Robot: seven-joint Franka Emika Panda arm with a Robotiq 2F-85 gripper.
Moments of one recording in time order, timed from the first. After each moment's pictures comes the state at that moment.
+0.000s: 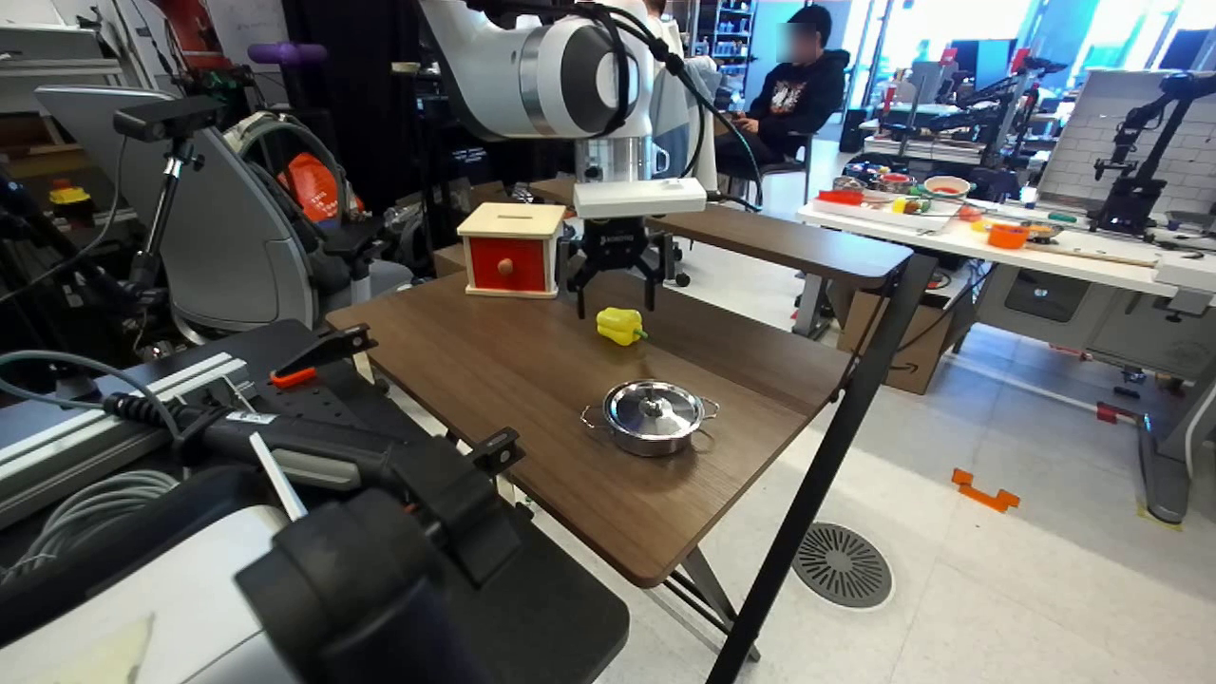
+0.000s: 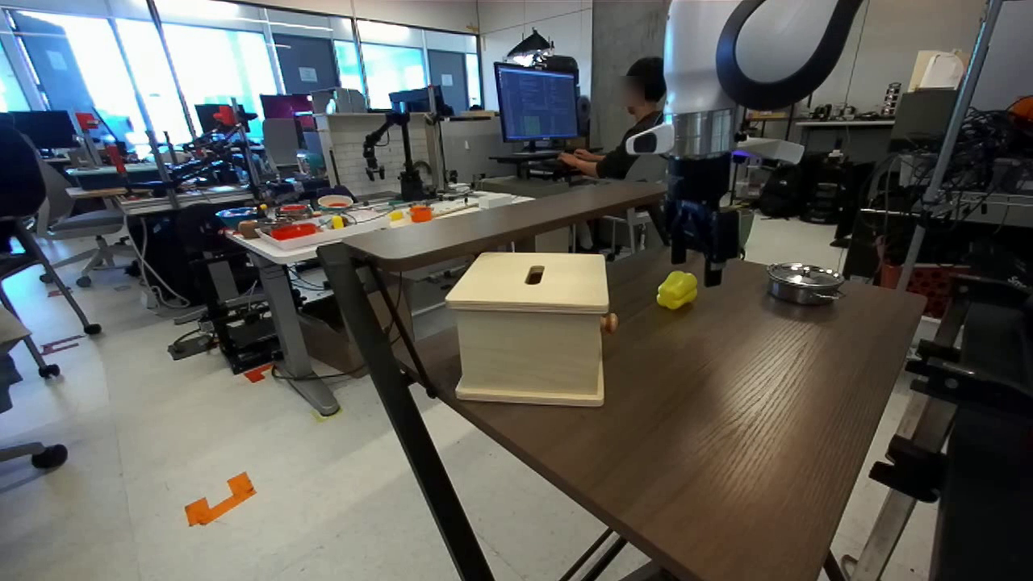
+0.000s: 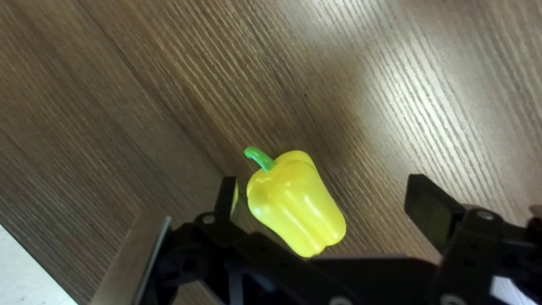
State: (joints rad) arm -0.04 0.72 0.07 -1.85 -0.27 2.53 -0.77
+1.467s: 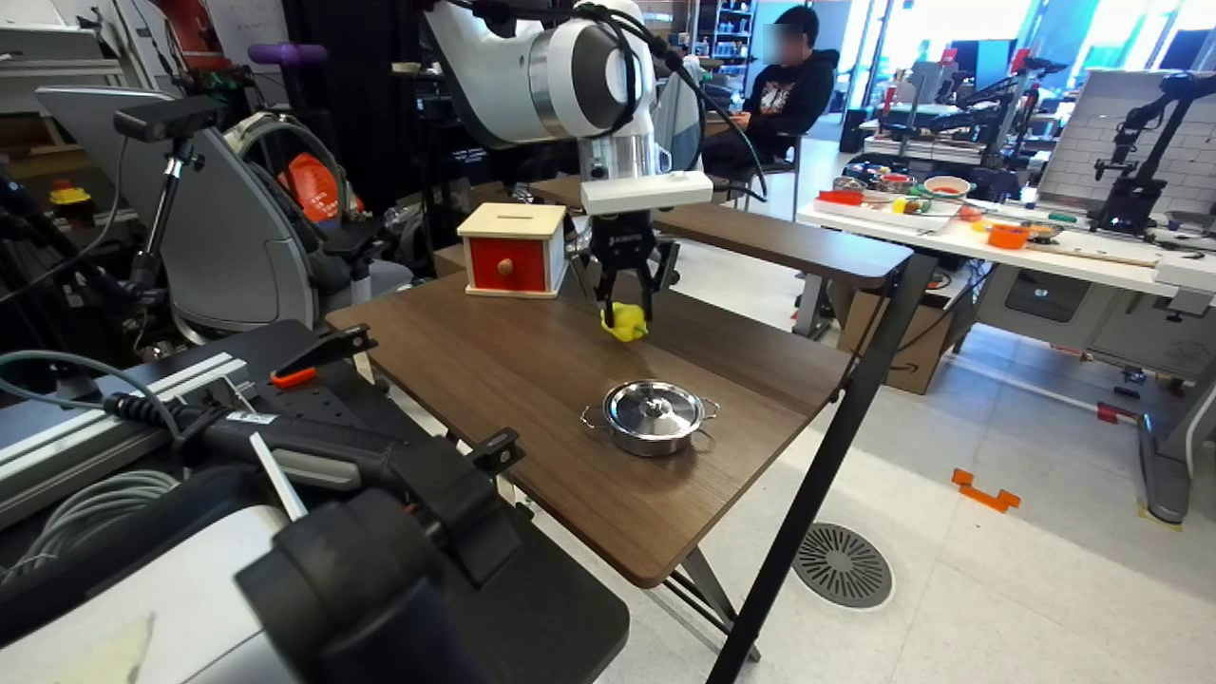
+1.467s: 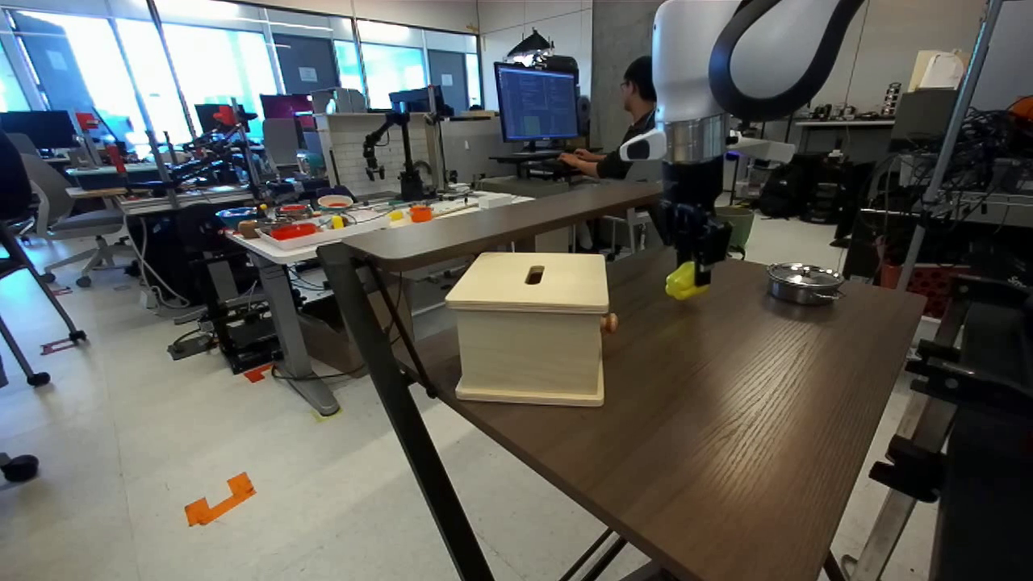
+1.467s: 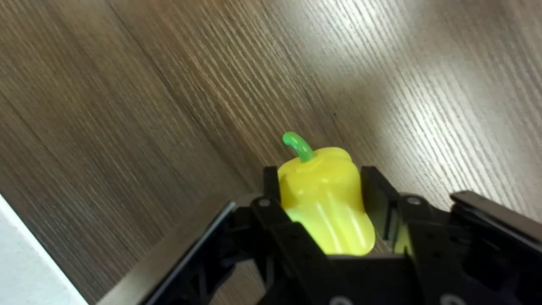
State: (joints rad) arm 0.01 0.74 0.02 -1.80 -0.35 2.49 -0.72
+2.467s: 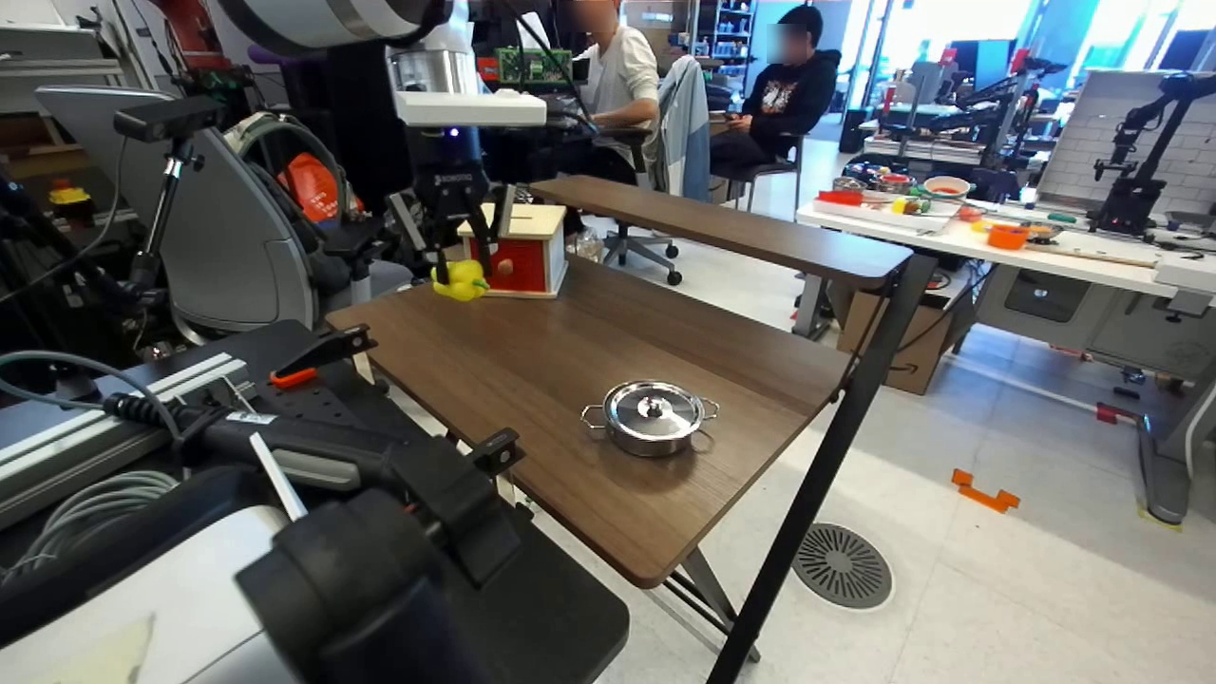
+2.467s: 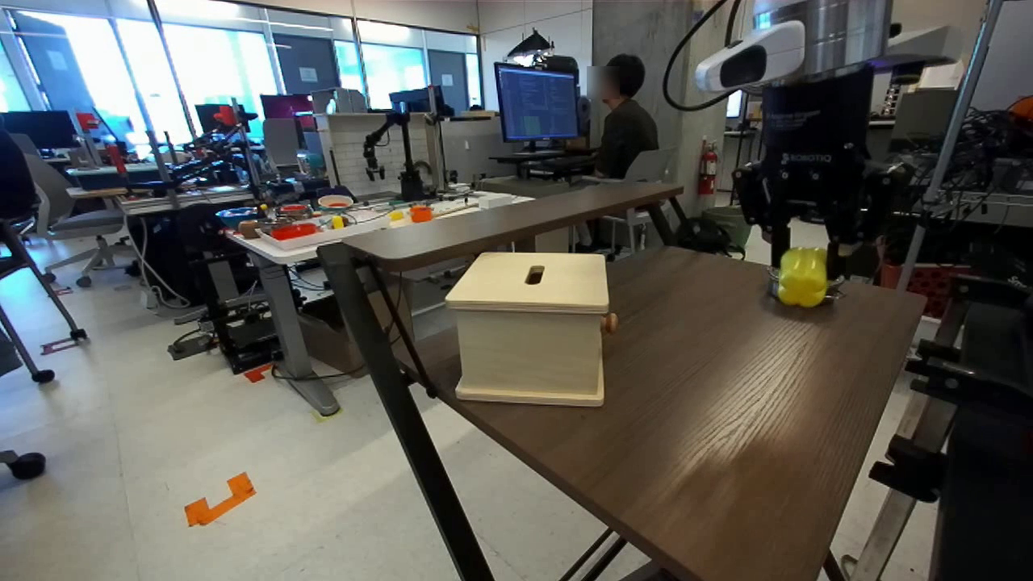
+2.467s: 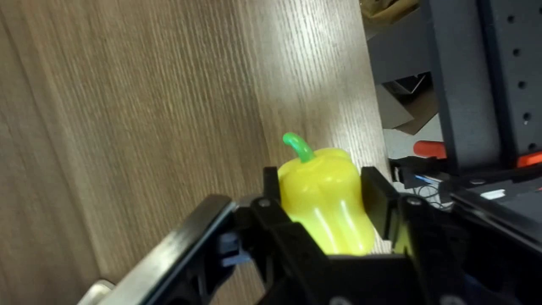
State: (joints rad) arm 0.08 0.29 0.19 -2.33 -0.40 2.45 -0.79
